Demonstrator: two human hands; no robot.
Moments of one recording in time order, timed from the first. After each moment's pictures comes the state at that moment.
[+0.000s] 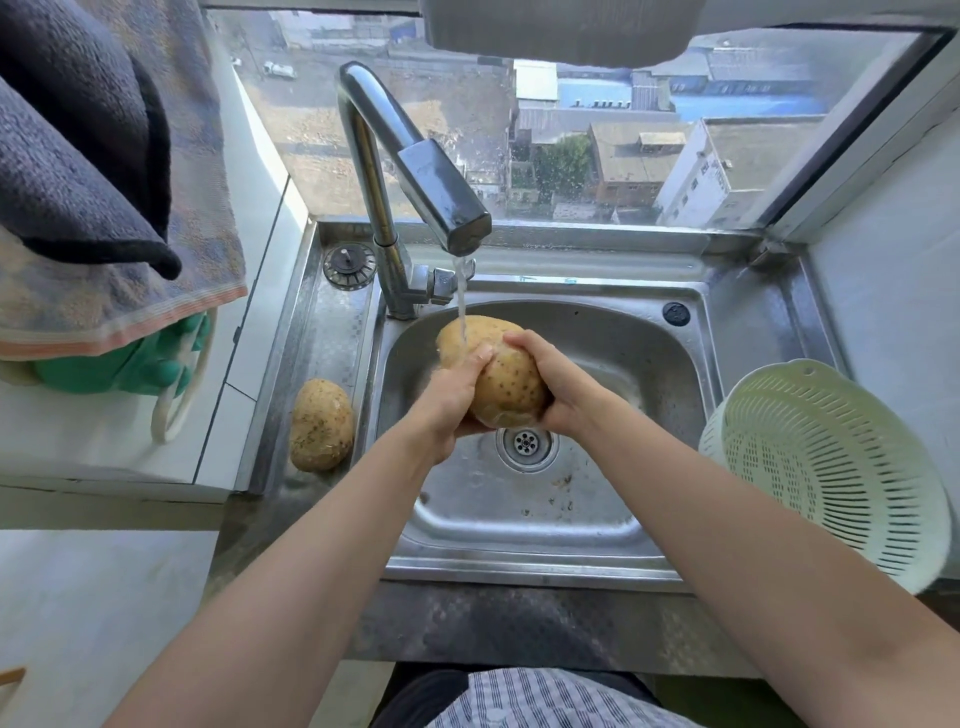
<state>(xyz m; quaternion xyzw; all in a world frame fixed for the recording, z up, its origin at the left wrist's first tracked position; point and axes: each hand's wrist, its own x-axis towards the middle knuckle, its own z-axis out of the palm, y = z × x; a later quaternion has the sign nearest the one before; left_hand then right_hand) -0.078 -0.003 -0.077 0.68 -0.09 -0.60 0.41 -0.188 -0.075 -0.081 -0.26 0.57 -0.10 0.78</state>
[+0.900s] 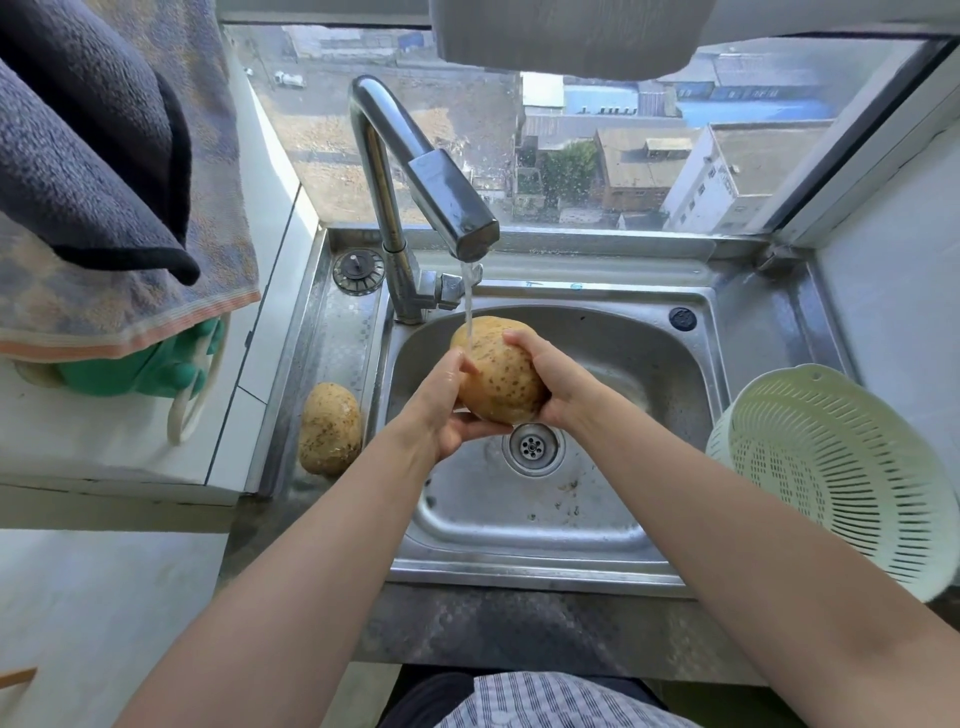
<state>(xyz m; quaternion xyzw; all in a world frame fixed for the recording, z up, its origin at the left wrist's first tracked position) -0.071 0.001 -0.057 0.62 0.01 -0.64 0.45 -0.173 -0.080 -0.082 -0.26 0.59 -0.12 0.75</state>
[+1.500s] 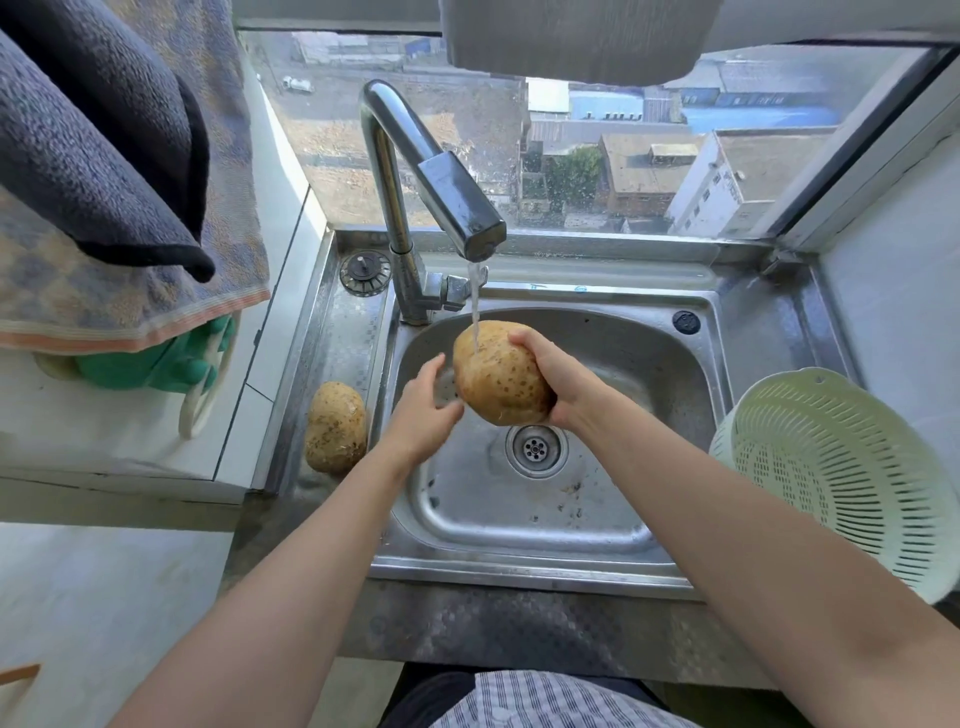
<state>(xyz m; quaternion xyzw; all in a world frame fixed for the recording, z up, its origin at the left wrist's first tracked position) -0.038 0.030 -0.101 0.76 -0.36 -0.45 0.30 -0.176 -0.078 -0.077 -0.29 0.60 -0.10 0.74</state>
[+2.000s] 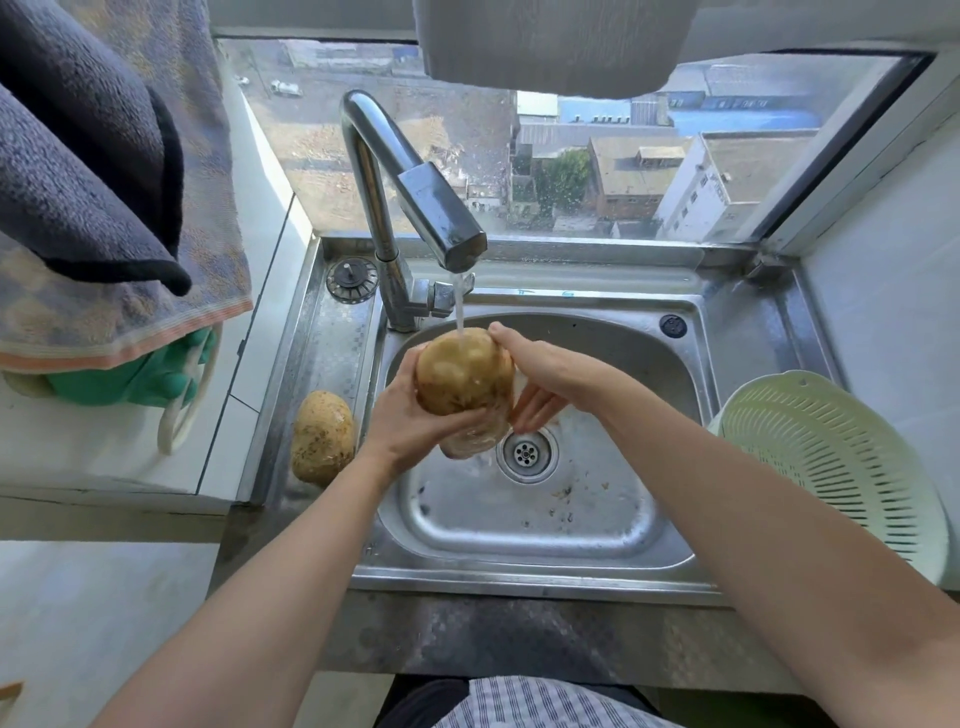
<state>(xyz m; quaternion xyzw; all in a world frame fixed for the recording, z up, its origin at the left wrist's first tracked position) -0.038 0.032 -0.091 0.72 -0.42 -0.39 0.40 -0.188 -0.092 -0.044 -0.60 0.53 0.10 0.59</state>
